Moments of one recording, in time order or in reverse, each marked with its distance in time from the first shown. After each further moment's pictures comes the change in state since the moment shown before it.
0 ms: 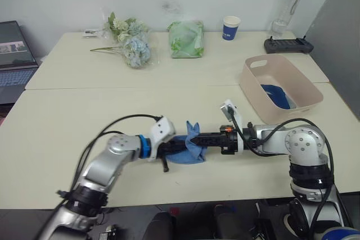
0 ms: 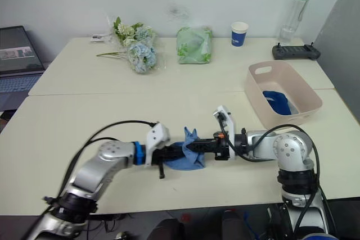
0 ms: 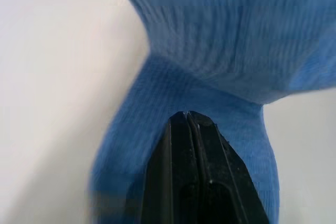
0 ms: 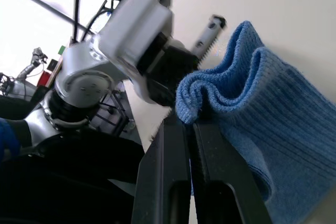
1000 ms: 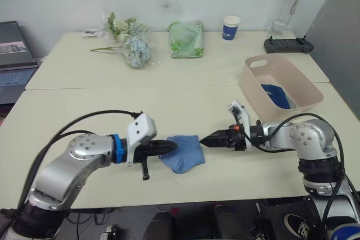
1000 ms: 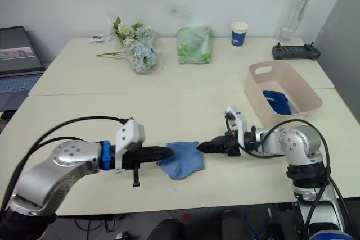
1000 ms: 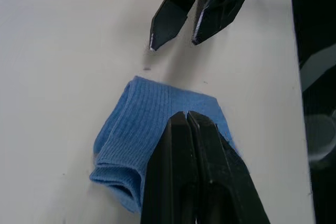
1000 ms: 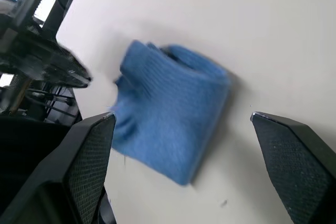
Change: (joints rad) left arm 0.125 0.177 0.057 -0.252 -0.122 0.069 0.027; right arm -0.003 -0.140 0.071 0.079 -0.144 -0.029 0.067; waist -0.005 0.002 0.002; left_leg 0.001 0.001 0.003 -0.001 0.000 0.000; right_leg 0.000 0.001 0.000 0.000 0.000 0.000
